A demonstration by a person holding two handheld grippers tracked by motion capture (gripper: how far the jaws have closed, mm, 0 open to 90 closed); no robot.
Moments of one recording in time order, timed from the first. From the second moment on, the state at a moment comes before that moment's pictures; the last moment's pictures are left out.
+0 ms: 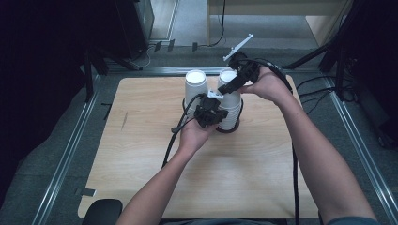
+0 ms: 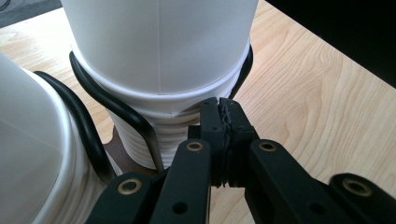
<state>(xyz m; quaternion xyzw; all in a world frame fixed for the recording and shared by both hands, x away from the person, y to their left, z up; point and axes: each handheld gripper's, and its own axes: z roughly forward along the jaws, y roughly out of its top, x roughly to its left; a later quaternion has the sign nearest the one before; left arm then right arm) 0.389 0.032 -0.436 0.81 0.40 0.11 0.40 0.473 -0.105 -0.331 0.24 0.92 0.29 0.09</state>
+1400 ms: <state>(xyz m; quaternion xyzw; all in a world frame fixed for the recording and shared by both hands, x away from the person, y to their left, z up) 0.388 0.033 -0.437 0.81 0.40 0.10 0.41 0.477 -0.094 -0.311 0.24 0.94 0.24 0.09</state>
